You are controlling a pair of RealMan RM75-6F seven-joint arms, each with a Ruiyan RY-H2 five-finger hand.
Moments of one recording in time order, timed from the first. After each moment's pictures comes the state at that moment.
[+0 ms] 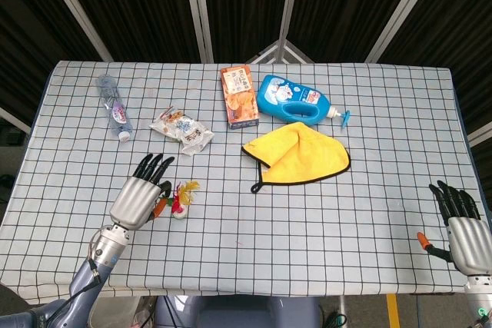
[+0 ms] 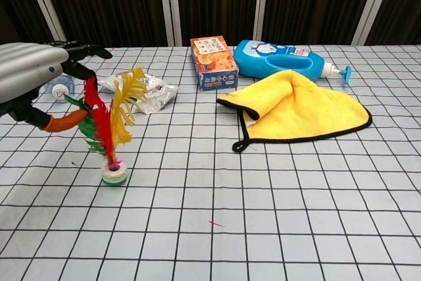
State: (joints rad) left arm -0.44 -1.47 -0.12 -1.76 1.41 1.21 0.59; right arm 0.06 -1.05 0.05 -1.66 -1.48 1.43 0.07
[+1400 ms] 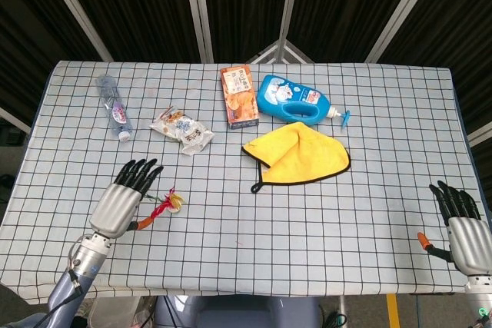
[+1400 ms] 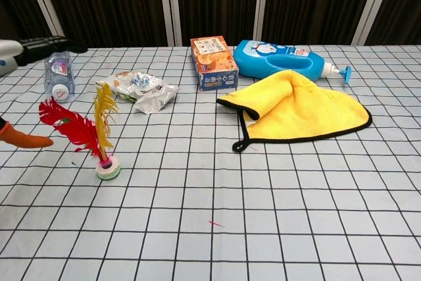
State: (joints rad) left arm -0.38 -1.34 -0.04 -1.83 1.47 1.31 0.42; right arm 0.06 -1.05 0.05 -1.66 -1.47 1.43 0.07
